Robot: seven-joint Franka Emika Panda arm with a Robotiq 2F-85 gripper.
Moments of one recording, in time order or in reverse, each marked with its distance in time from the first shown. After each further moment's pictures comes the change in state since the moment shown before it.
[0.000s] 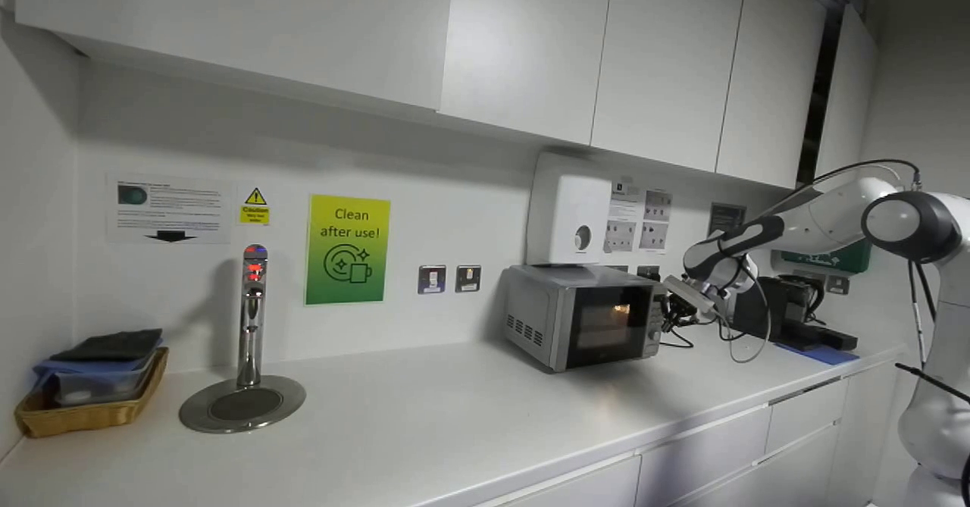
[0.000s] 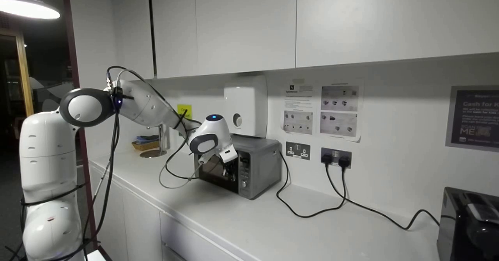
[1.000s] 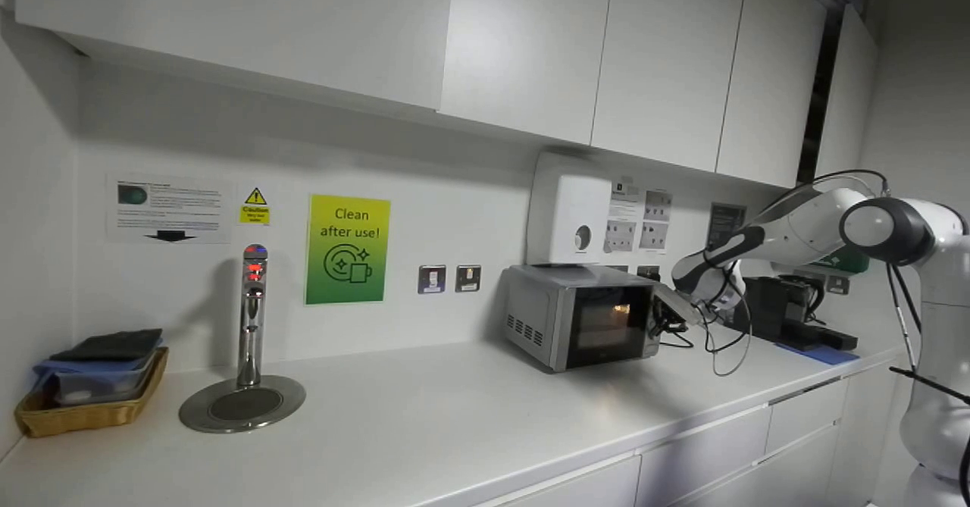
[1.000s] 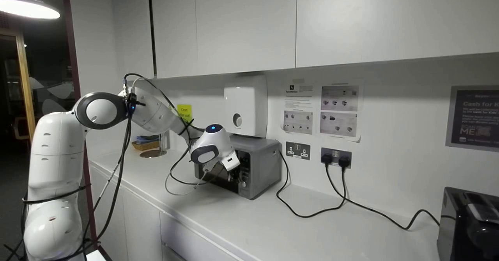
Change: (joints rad) arm 0.027 0.100 0.005 0.000 0.156 0.225 -0.111
